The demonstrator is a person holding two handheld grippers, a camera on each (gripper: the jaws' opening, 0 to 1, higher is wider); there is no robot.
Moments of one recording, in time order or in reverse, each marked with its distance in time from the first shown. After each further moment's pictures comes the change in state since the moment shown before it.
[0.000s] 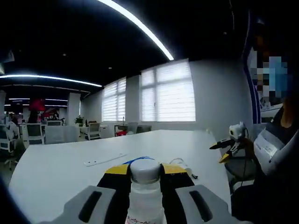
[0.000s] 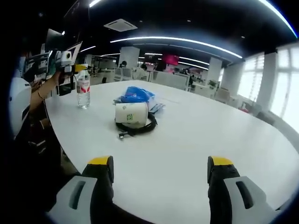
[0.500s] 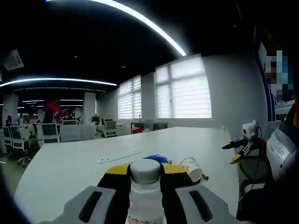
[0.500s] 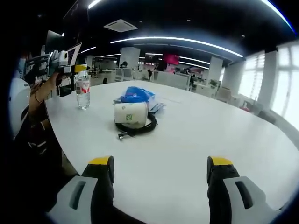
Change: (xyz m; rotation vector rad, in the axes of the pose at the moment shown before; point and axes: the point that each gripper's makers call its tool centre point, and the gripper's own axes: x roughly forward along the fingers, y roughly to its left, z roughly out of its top) left arm -0.002 0.005 0.002 0.001 0.038 0.205; right arm 0.004 -0.001 -0.001 0.009 -0.005 0.014
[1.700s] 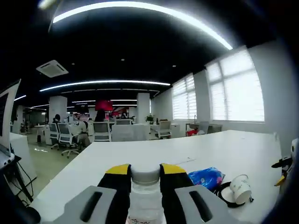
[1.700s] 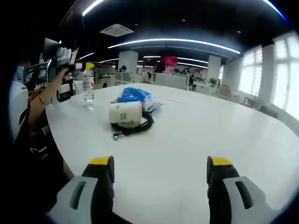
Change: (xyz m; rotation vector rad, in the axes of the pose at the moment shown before) left arm 0.014 0.096 0.026 -0.024 0.006 0.541; right arm 0.010 -0.011 -0.009 0.062 -0.023 0.019
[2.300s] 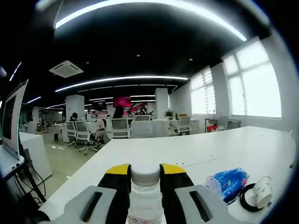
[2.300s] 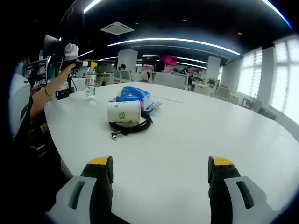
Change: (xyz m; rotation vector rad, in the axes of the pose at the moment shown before) left arm 0.034 0.035 -0.007 0.024 0.038 0.168; right arm -0.001 -0.002 0.002 -0.023 0.006 -0.025
